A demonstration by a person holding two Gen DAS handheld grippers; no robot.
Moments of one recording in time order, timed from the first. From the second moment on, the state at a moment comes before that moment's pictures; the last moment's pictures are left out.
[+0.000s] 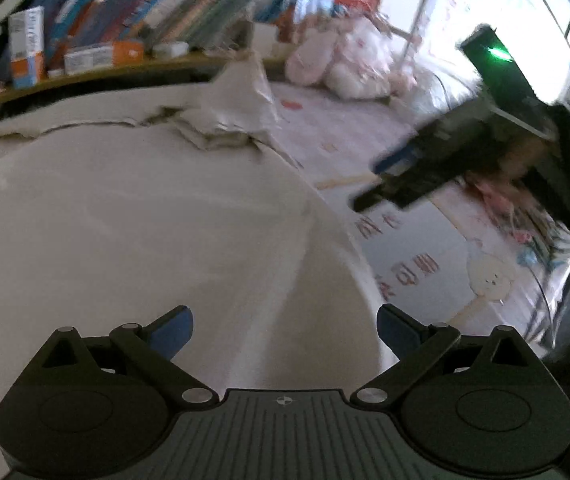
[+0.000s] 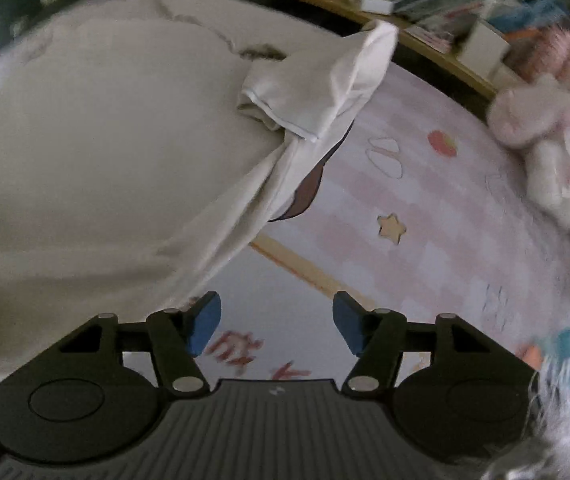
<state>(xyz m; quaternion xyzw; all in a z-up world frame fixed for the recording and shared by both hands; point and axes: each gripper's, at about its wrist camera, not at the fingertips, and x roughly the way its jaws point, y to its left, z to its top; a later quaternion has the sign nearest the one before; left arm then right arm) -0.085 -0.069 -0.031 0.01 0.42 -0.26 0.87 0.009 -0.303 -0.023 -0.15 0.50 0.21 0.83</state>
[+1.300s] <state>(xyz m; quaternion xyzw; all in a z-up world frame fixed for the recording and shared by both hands) -0.107 0.208 -0.054 0.07 0.43 -0.18 0.88 -0.178 -0.256 -0.016 0.08 0.57 -0.05 0.82</state>
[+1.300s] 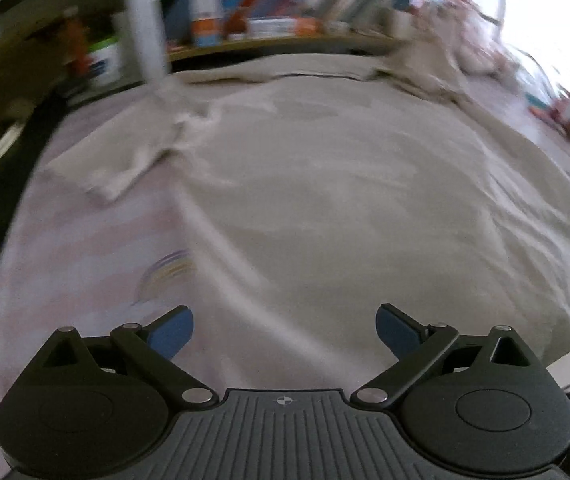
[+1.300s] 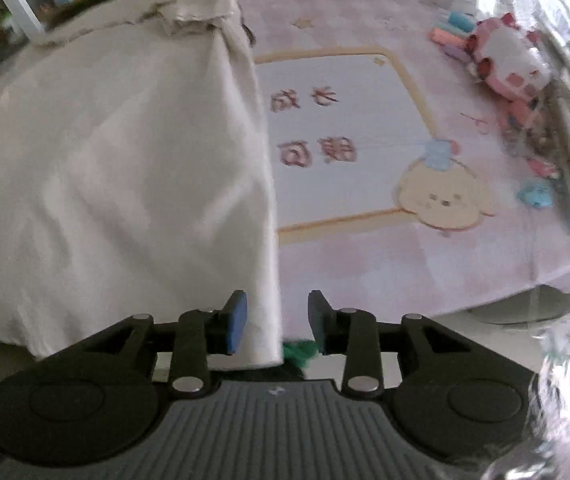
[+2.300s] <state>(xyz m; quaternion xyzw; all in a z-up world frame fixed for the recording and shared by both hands) -0.081 0.239 -0.029 0.01 0.44 -0.13 0.89 -0.135 -0.258 0.003 0.05 0.52 -0.02 0.85</state>
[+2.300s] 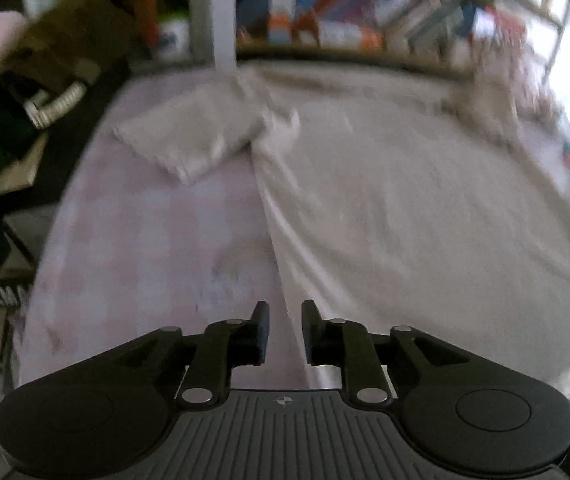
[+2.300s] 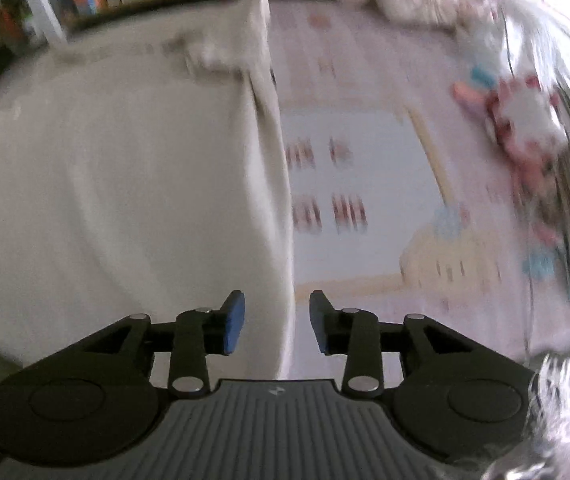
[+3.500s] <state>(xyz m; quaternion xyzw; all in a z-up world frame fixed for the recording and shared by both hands) 0.190 0.055 -0.068 -0.03 0.45 -0.15 0.88 0.172 -0.331 0.011 -0.01 0.44 0.04 0.90</state>
